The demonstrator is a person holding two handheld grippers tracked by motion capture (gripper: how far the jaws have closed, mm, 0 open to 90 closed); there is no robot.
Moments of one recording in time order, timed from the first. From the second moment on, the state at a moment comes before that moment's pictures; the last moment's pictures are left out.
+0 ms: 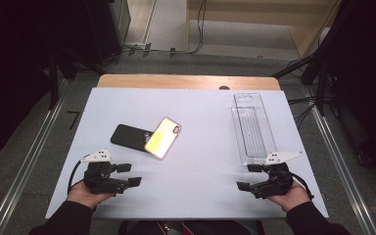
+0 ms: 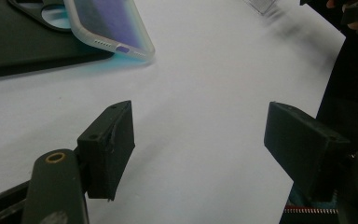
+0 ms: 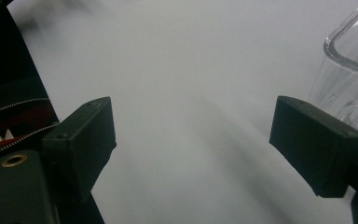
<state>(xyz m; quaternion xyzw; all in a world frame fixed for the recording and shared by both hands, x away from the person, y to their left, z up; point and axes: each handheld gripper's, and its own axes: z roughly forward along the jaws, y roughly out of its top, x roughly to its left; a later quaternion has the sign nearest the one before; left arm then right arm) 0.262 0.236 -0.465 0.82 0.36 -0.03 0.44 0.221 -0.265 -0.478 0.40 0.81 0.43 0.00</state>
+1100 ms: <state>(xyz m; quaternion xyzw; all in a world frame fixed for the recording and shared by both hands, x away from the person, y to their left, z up) 0.266 0.237 -0.461 0.82 0.37 -0.03 0.44 0.221 -0.267 -0.478 0.40 0.81 0.43 0.01</state>
